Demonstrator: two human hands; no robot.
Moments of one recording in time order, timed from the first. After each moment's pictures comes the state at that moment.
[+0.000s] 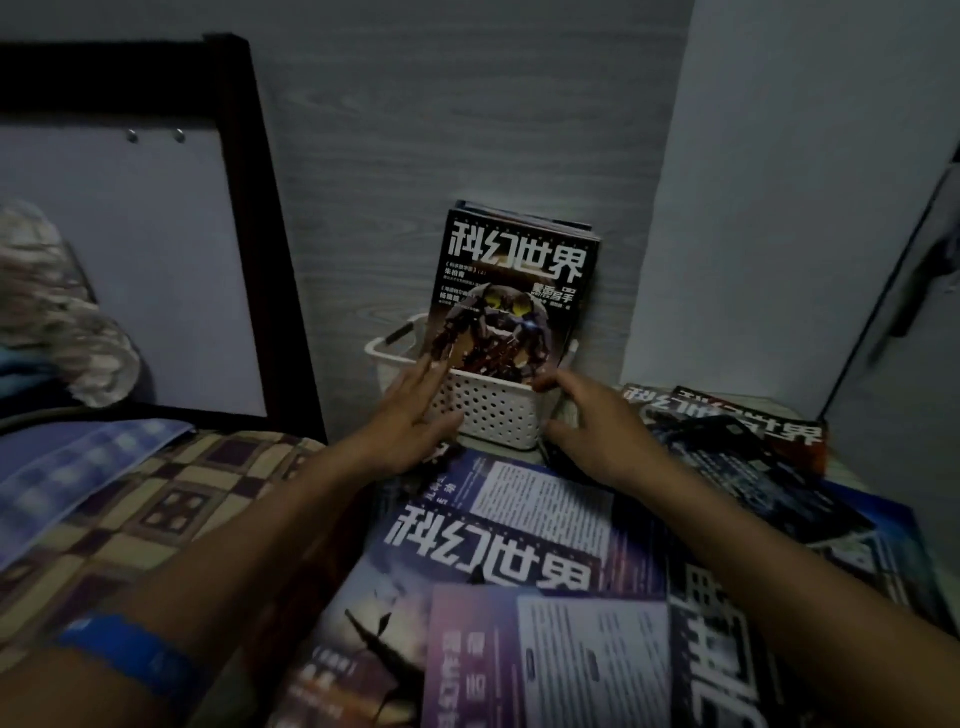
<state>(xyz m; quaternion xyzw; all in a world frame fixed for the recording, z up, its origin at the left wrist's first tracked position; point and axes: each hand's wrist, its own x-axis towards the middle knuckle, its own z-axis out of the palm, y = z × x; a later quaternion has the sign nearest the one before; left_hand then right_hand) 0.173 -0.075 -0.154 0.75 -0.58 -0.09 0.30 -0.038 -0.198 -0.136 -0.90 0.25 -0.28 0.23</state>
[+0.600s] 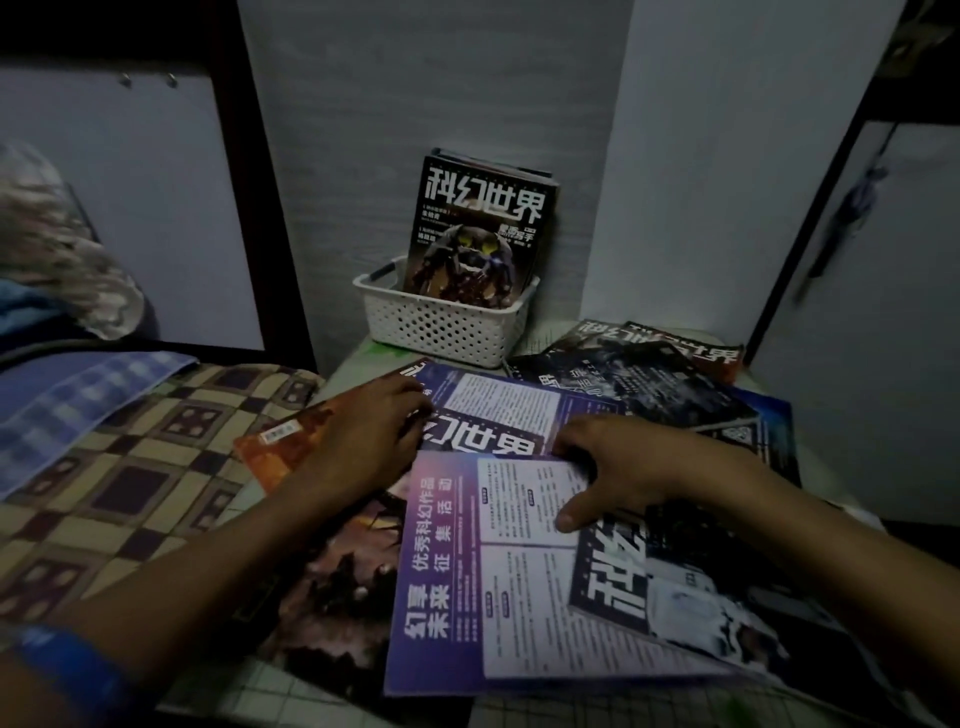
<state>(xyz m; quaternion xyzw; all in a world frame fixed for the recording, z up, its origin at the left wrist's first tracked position) 0.081 0.024 -0.179 0.71 -0.63 0.18 0.26 -0.157 -0.121 -0.129 -0.96 0.23 0.11 0.09</state>
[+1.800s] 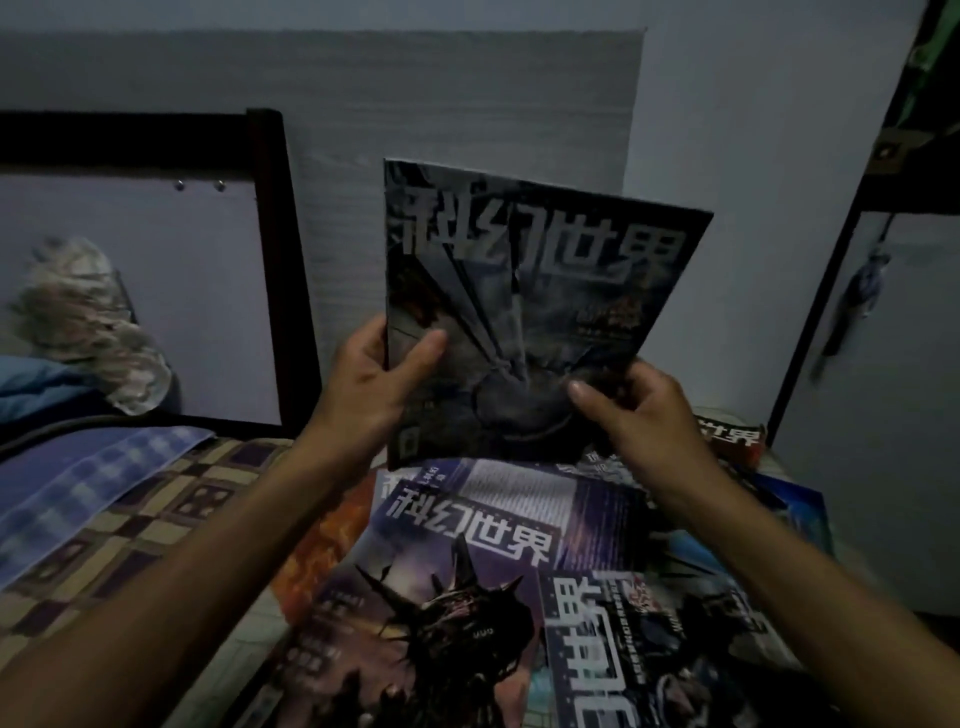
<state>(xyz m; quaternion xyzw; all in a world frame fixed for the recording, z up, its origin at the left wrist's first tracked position) 0.076 0.015 -0.065 0.49 -0.51 -0.08 0.70 -0.123 -0.123 -0.080 -0.73 0.19 -0.46 0.46</state>
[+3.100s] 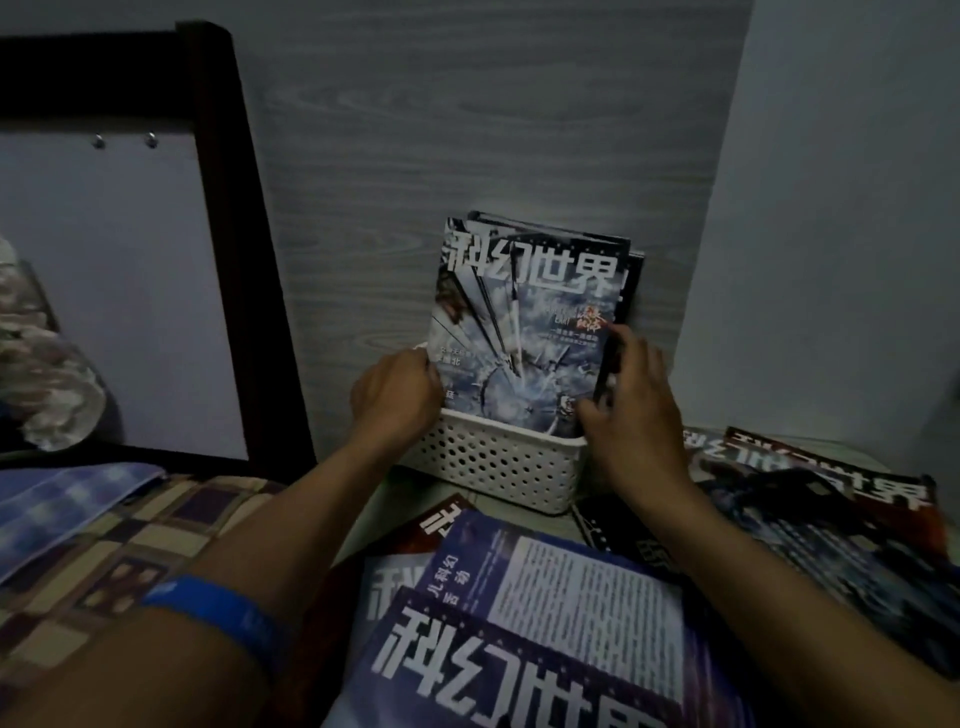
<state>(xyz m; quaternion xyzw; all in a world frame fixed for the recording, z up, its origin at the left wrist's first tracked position) 0.237 -0.165 -0.138 0.84 -0.42 0.13 0.33 0.026 -0.251 -0.139 -0.80 0.35 -0.47 0.17</state>
